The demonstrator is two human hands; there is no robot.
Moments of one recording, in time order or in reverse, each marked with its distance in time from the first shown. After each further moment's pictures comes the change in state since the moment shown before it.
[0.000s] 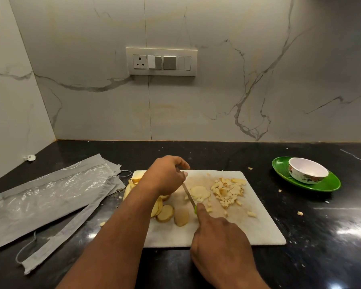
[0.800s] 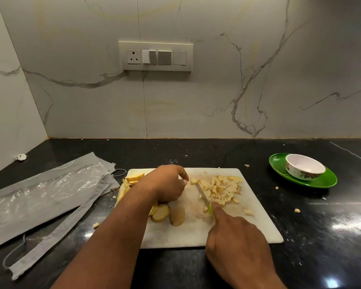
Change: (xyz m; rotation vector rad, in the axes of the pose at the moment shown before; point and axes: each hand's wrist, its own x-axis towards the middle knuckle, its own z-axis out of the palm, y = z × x) left_hand 0.000 0.005 0.007 0.188 -0.234 -0.039; right_hand -0.002 0.030 -0.003 -0.014 0.073 0.106
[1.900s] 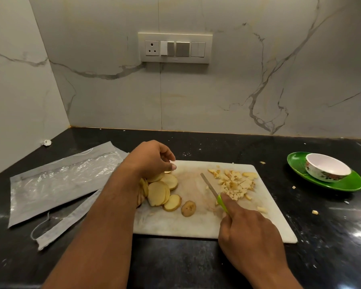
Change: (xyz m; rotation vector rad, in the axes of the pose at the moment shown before) left_hand -0.008 -0.048 -0.044 -0.023 0.244 -0.051; right_hand 0.002 0.009 0.006 0.060 0.119 -0.059
